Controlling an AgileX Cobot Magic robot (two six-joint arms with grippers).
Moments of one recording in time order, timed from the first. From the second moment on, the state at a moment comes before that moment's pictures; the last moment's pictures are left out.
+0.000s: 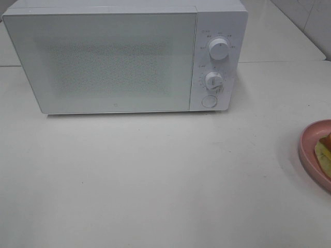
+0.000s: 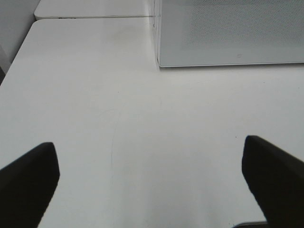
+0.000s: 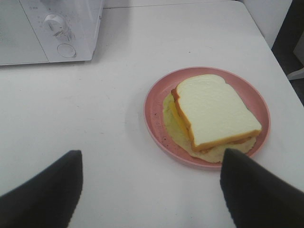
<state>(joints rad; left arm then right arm) 0.03 0.00 -0.50 -0.09 1.04 0.08 0.02 0.00 -0.51 -0.04 1.05 0.09</state>
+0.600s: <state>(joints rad) 0.03 0.00 -0.50 -0.09 1.04 0.08 0.02 0.00 -0.51 -0.04 1.05 0.09</state>
